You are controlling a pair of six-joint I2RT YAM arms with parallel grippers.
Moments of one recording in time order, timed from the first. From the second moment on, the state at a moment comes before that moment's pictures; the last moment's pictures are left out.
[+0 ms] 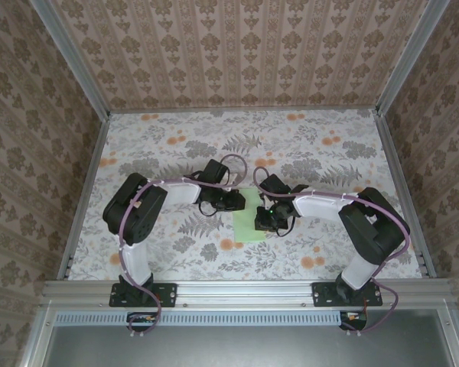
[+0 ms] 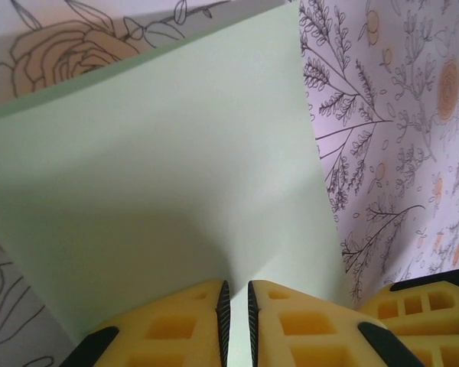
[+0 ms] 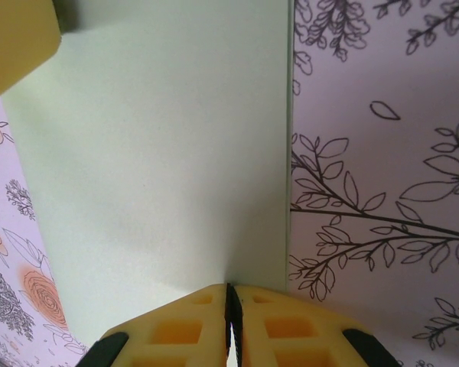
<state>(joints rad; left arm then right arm) -0.66 1.89 0.99 -0.13 0.57 -0.52 0.62 1.68 0.85 -0.45 -0.32 0.68</state>
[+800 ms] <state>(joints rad) -0.60 1.91 1.01 -0.14 0.63 -0.53 0.62 1.68 0.85 -0.46 -0.31 0.66</state>
